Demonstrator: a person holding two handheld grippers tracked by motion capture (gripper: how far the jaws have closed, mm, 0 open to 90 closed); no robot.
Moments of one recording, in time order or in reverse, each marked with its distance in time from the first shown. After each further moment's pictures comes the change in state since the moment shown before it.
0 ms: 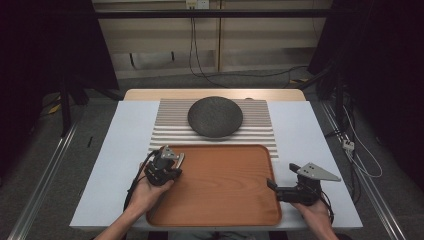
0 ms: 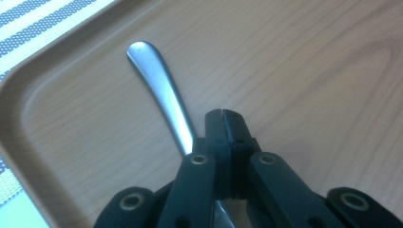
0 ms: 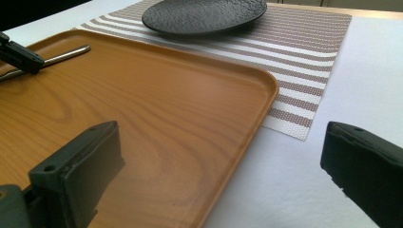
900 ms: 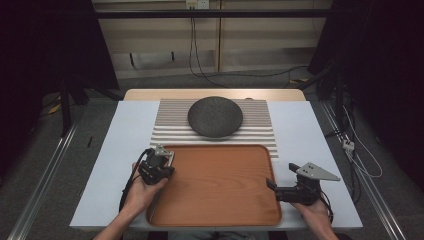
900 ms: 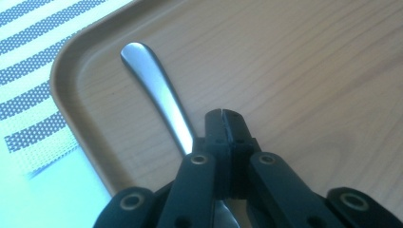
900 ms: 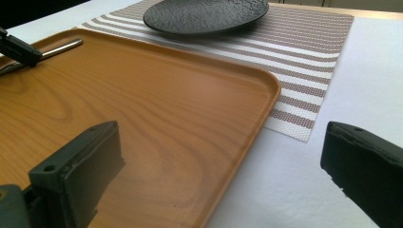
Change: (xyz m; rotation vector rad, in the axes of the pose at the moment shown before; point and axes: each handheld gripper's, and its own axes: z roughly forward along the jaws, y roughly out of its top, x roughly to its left) left arm 0.012 -0.007 -0.007 0.017 0.069 -0.096; right arm 0.000 0.001 0.001 0.003 0.003 -0.007
